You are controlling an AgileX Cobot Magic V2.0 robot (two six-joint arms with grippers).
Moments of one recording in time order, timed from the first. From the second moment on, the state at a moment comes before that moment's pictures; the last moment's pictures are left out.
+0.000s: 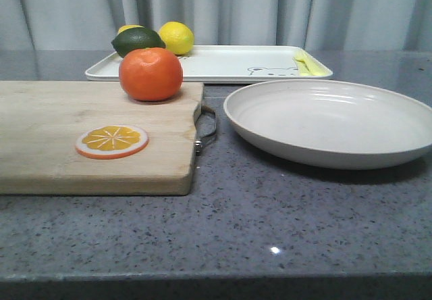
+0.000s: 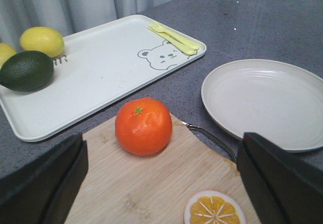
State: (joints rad) left arm -0.22 0.94 -0.71 -1.23 0.53 1.35; right arm 0.18 0.26 -0.71 0.31 0.79 0.02
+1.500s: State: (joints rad) left arm -0.37 1.64 -1.00 -1.32 0.37 1.45; right arm 0.18 0.26 -0.71 0.31 0.80 0.02
